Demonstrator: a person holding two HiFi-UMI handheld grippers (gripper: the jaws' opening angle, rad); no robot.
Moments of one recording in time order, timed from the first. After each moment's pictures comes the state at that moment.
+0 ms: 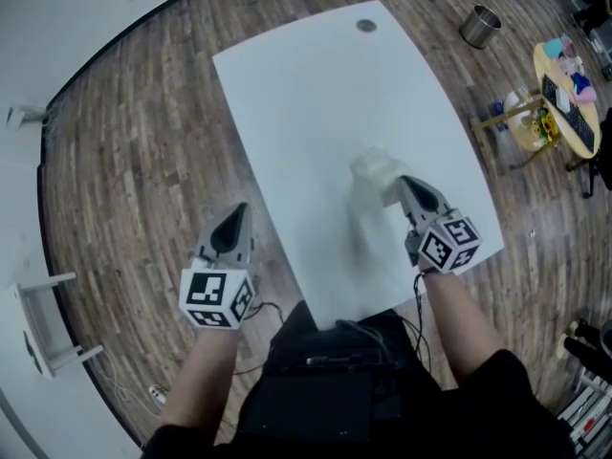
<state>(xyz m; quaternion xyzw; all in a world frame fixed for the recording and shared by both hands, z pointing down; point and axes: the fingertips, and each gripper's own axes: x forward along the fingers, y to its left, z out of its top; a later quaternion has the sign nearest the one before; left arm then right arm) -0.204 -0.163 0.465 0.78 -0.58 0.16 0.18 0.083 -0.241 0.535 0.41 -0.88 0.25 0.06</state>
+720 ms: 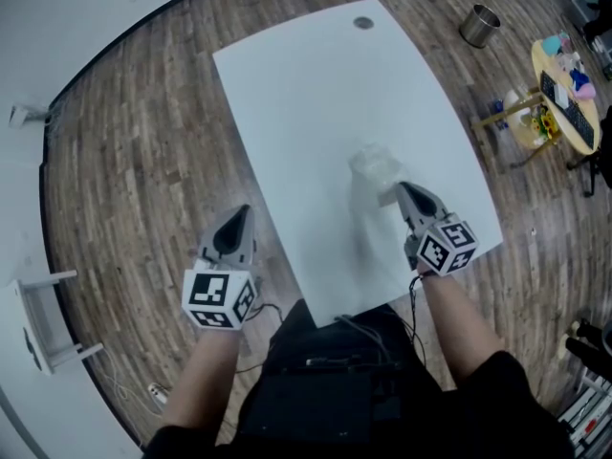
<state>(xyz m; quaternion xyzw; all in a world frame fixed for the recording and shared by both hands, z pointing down) -0.186 -0.139 0.466 0.78 -0.58 0.17 0.18 0.099 -0.211 0.550 0.41 -0.87 0.26 0.07</state>
